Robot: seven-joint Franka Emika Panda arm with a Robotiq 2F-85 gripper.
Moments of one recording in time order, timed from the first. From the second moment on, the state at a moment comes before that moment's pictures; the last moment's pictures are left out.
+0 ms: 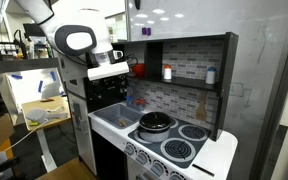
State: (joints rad) arm 0.01 0.07 -0.05 -2.44 0.16 2.75 -1.19
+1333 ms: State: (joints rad) arm -0.15 0.35 0.12 -2.28 0.15 2.92 -1.21
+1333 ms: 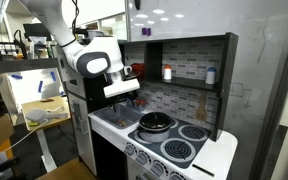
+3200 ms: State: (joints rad) arm -0.18 0.50 0.18 -2.19 0.06 2.92 -1.20
